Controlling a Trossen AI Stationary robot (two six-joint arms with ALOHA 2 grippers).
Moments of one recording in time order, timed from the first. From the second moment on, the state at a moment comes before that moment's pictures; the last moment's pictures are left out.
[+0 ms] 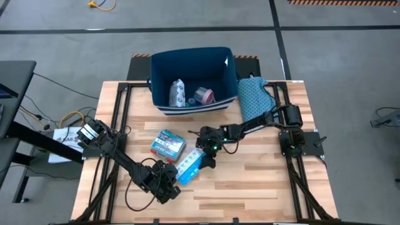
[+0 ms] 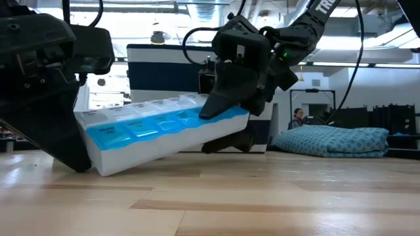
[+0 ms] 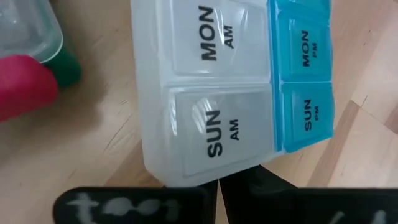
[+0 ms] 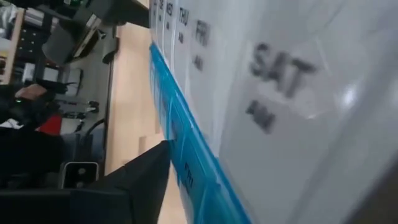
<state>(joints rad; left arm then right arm) -0.66 1.84 0.92 -0.27 -0.50 -1.26 0.06 2.01 1.09 0.15 -0.63 0.50</state>
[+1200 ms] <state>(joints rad) -0.77 1.85 1.03 -0.41 -0.47 -1.31 0.05 1.99 1.10 0.22 -0.86 0.55</state>
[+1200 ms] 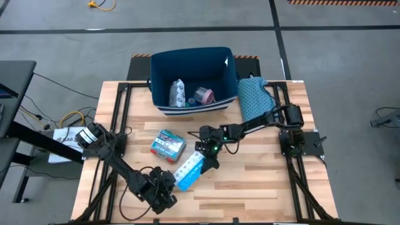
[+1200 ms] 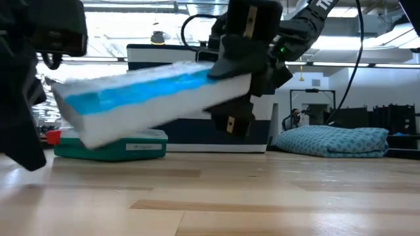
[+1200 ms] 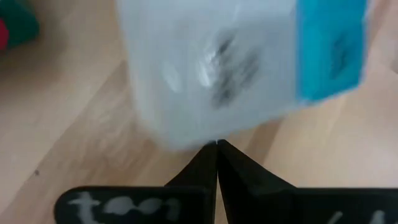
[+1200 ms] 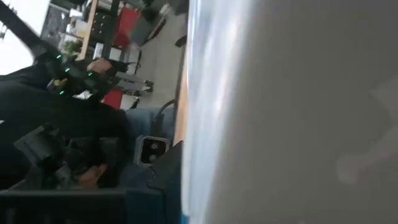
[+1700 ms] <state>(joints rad) -0.80 1.84 1.03 -0.39 -0.53 -1.36 -0.01 1.81 1.15 0.15 -0.86 0.54</state>
